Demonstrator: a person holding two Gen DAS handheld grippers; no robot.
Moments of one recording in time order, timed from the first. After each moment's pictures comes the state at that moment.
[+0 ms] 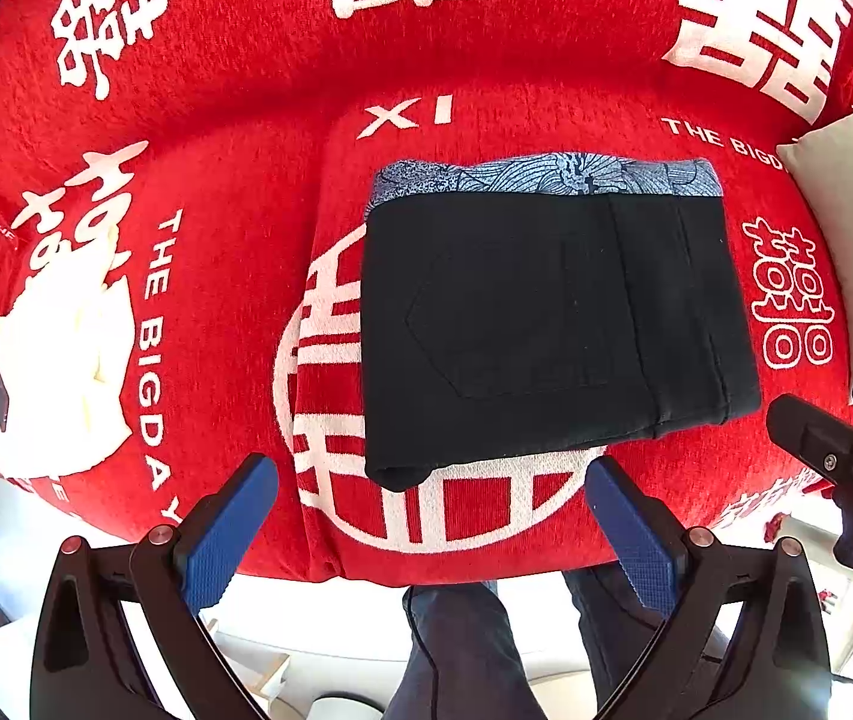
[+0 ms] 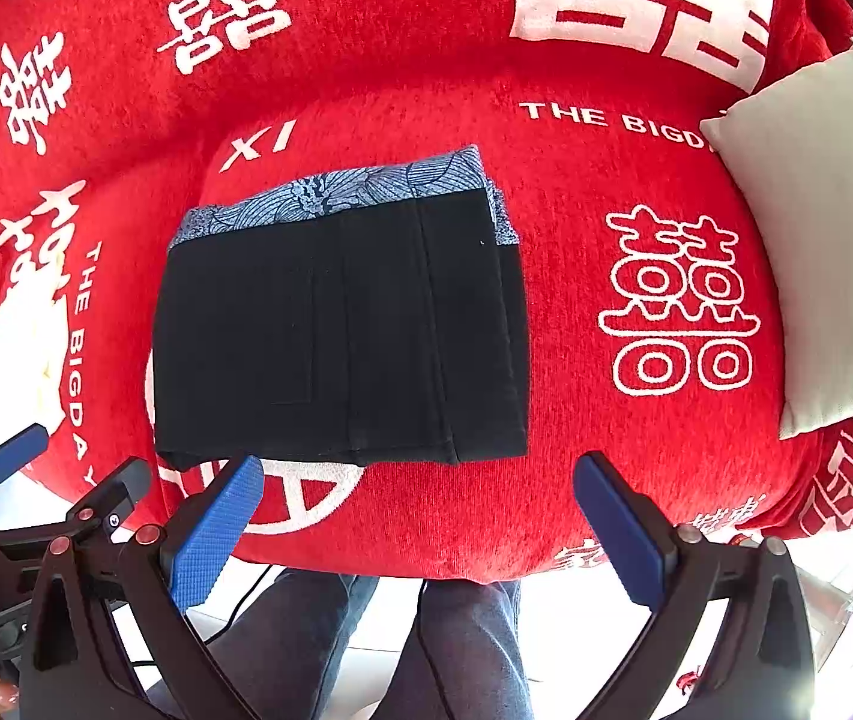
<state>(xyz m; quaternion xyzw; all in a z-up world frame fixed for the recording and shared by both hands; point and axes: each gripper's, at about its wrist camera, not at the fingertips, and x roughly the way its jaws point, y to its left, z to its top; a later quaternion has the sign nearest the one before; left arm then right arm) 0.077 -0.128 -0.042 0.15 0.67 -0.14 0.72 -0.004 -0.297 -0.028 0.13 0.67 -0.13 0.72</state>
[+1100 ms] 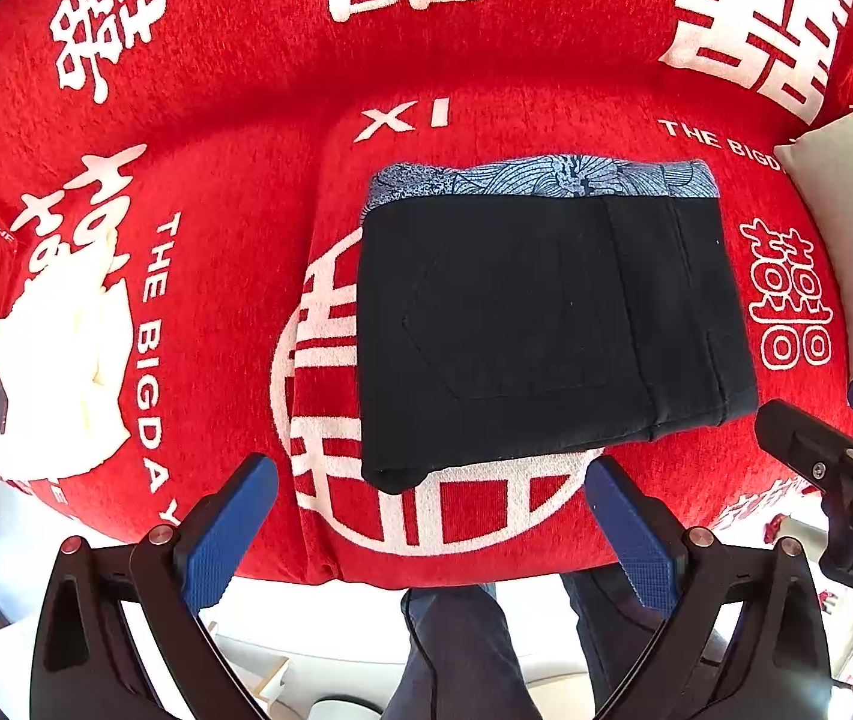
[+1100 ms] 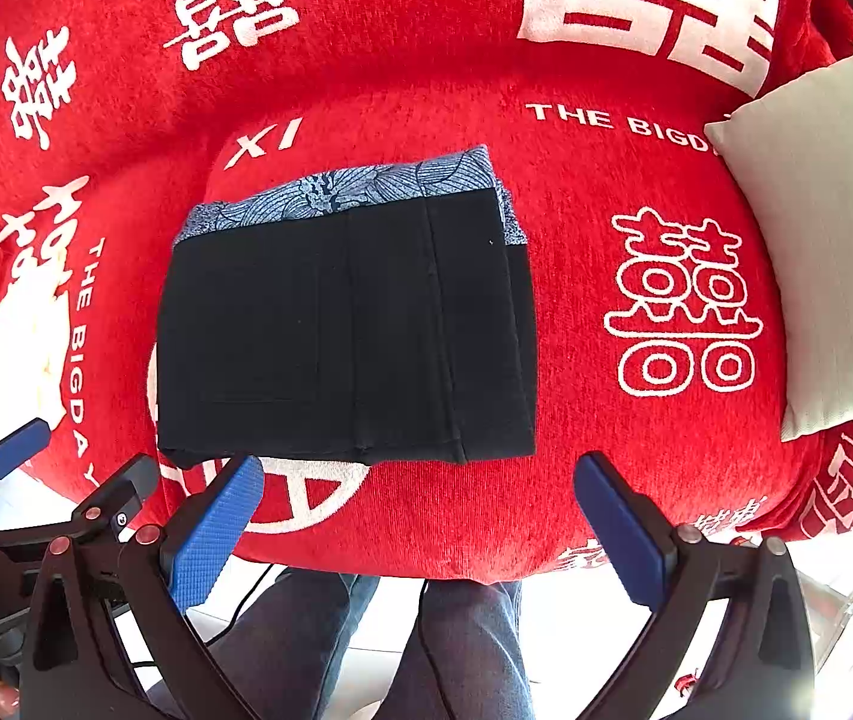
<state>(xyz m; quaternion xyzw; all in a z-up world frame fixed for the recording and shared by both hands) 0.077 -0.129 -0.041 0.15 0.66 -0.14 0.72 -0.004 -0.292 -0.028 0.13 0.67 -0.13 0.72</state>
